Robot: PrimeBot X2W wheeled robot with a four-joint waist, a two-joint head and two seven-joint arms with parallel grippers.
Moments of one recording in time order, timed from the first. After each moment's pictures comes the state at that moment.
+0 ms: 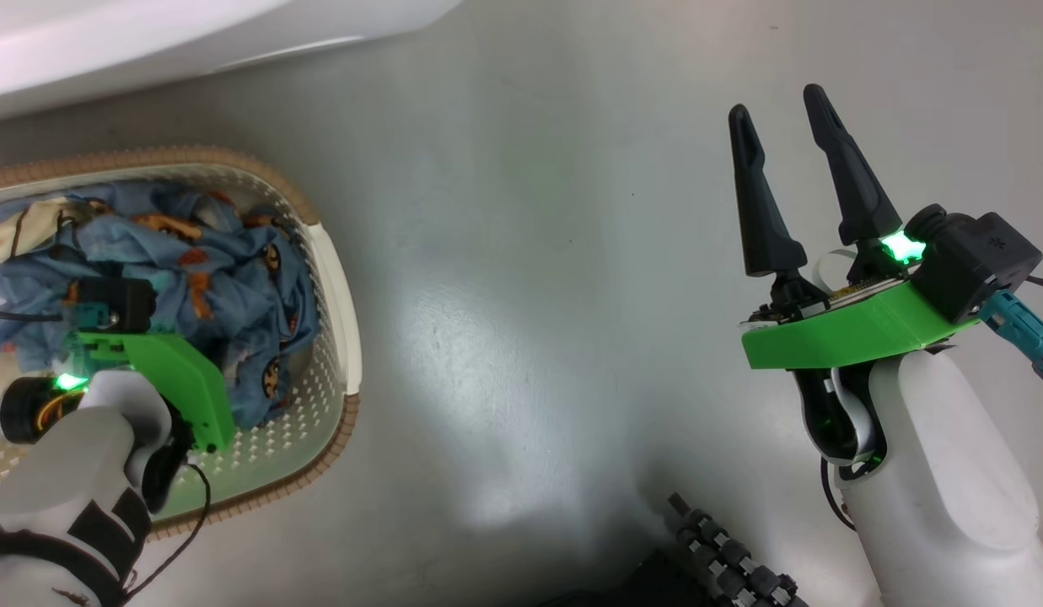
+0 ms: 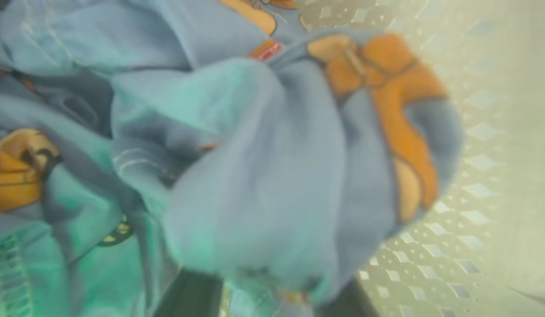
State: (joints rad) left arm -0.92 0.40 -0.98 1.12 -1.04 -0.13 -0.04; right arm -0.51 -0.05 0.17 0.16 0.31 0.13 -0.25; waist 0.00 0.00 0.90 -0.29
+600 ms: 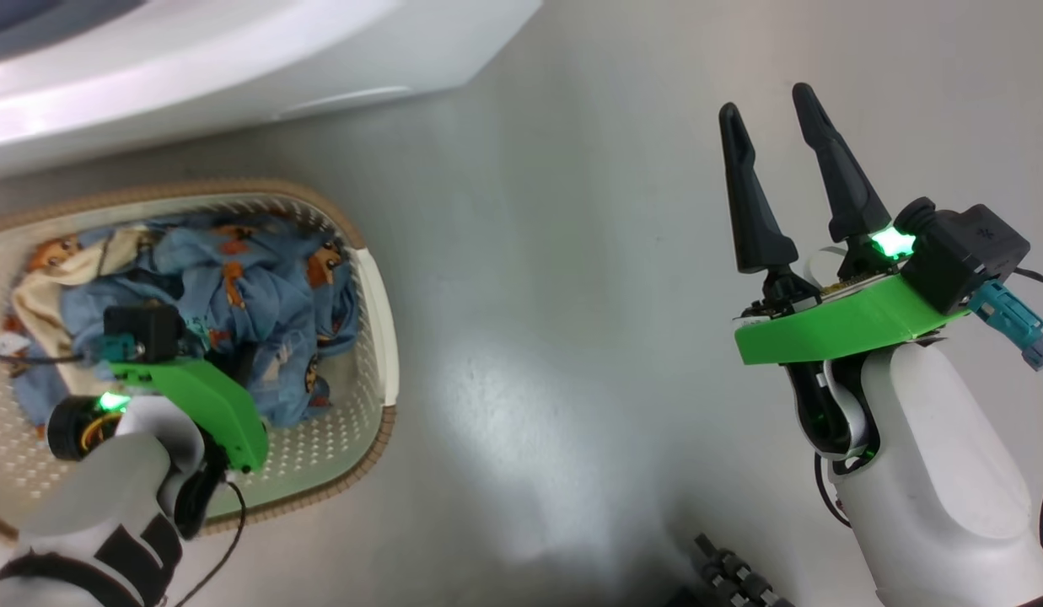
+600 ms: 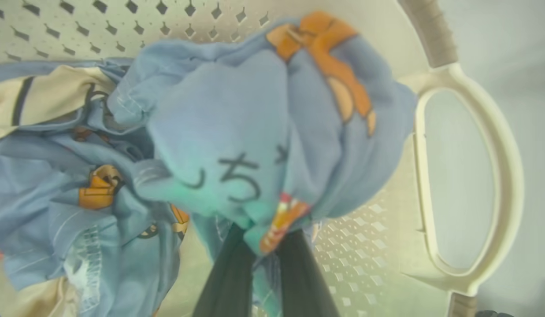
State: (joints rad) left arm -0.88 0.39 -1.05 1.04 -1.15 -0.13 -0.16; right arm -0.53 -0.05 0.18 0.18 0.33 0.13 -0.25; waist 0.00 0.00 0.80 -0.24
